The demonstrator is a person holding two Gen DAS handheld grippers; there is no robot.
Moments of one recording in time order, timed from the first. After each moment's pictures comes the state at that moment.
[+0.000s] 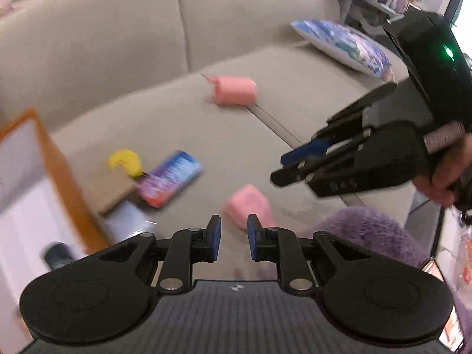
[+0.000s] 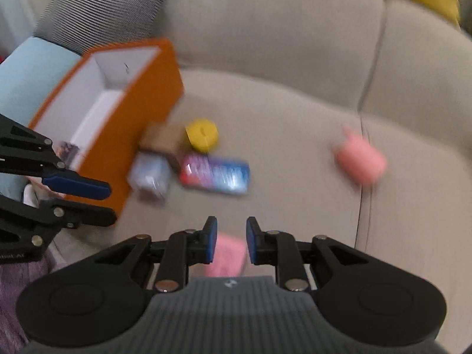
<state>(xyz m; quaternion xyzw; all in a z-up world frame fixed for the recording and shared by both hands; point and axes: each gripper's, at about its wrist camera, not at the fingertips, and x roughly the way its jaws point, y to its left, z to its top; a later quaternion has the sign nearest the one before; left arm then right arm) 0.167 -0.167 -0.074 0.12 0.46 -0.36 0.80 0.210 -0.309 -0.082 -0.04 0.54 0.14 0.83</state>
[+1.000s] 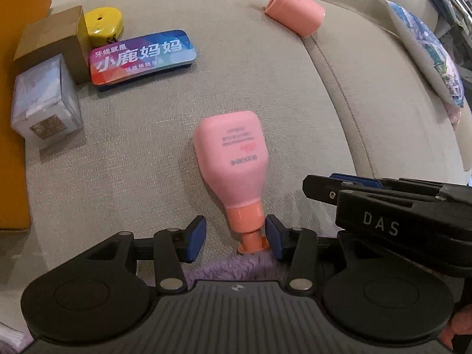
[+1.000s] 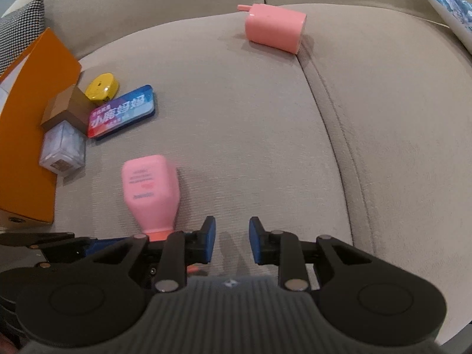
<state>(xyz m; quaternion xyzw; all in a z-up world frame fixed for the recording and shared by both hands) 0.176 -0.211 -0.180 -0.02 0.60 -0.21 0.77 0.173 -0.356 -0.170 0.10 0.57 -0.03 0.81</state>
